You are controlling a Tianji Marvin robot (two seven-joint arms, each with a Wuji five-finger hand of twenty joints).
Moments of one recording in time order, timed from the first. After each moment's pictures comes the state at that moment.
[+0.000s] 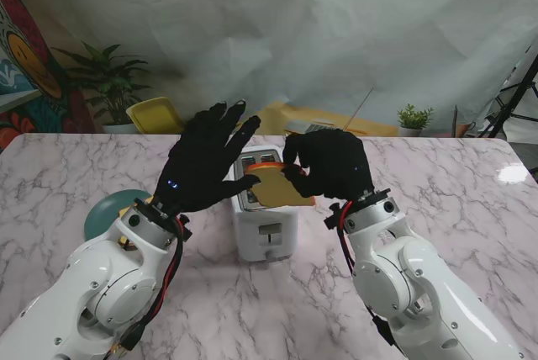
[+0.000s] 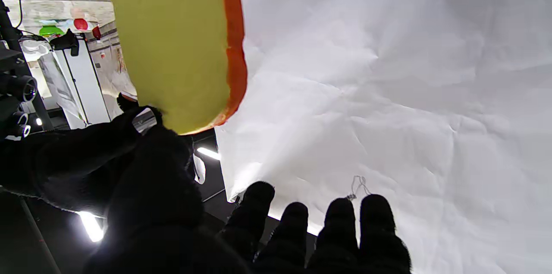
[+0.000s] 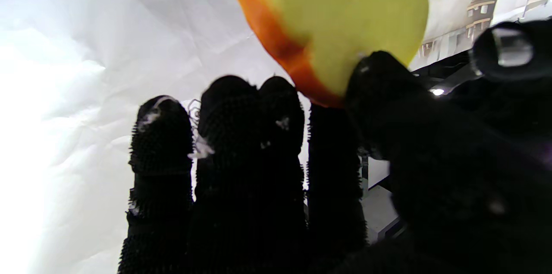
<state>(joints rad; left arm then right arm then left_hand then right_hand) 1.64 -1.08 -1.23 -2.03 1.18 -0.16 0.21 -1.57 -1.12 1.14 -2.00 -0.98 0.03 -0.27 0.91 -0.10 -0.01 -0.04 0.28 0.27 0.09 0.40 0.16 0.22 0.08 0.29 0.09 0.24 0.19 0.35 -0.02 0.14 0.43 0.36 0.58 -0.83 1.09 -0.29 0.95 -0.12 1.05 0.19 1.24 0.05 0.85 0.52 1.30 0.03 0.96 0.69 0.81 0.24 1.31 0.42</state>
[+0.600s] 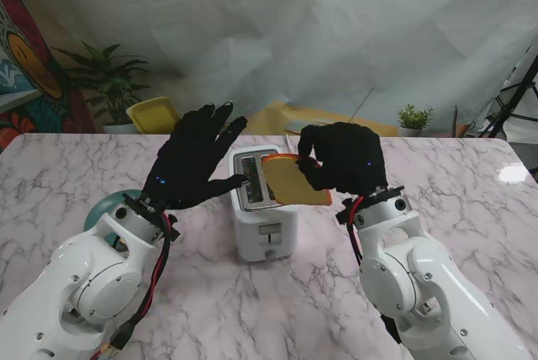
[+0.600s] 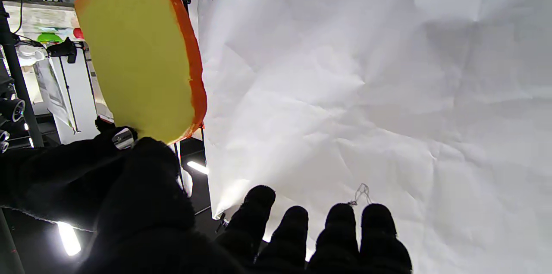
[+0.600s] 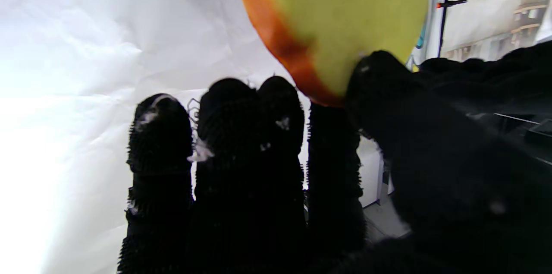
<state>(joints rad) 1.66 -1.08 -1.31 -2.04 1.10 -0.20 0.10 -1.60 -1.12 1.18 -2.06 -1.03 0.12 -0.24 0.83 -0.05 -0.01 -0.04 0.27 0.29 0.07 0.40 0.15 0.22 0.04 0.29 0.08 0.24 0.13 0.32 -0.03 0.14 0.30 0.32 0.58 -0.83 1.09 -0.29 0.96 -0.12 1.05 0.19 1.24 0.06 0.85 0.52 1.30 0.03 0.99 0.69 0.85 0.24 1.31 0.42</state>
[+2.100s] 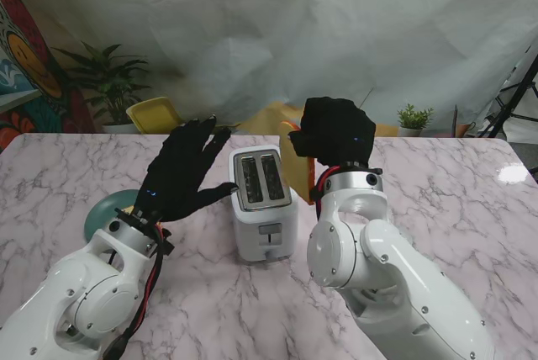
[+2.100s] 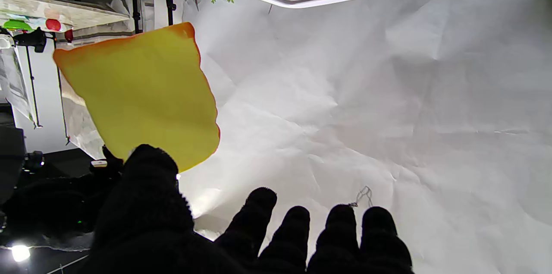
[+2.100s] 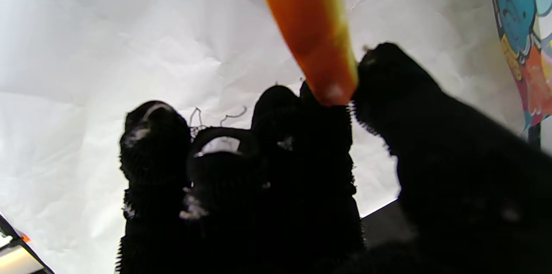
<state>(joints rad) 1.73 -1.08 -1.33 -2.04 1.06 -0.14 0.12 -1.37 -1.18 0.94 -2.06 -0.92 0.73 -0.22 0.81 -0.01 -0.01 -0.04 0.26 0.30 0.06 0.40 0.15 0.23 0.04 0.29 0.08 0.24 0.12 0.29 0.02 0.14 0.15 0.31 0.56 -0.89 1.11 -0.28 1.02 -0.03 1.19 0.16 1.31 0.05 0.99 0.50 1.32 0.03 1.28 0.72 0.95 0.24 1.40 0.44</state>
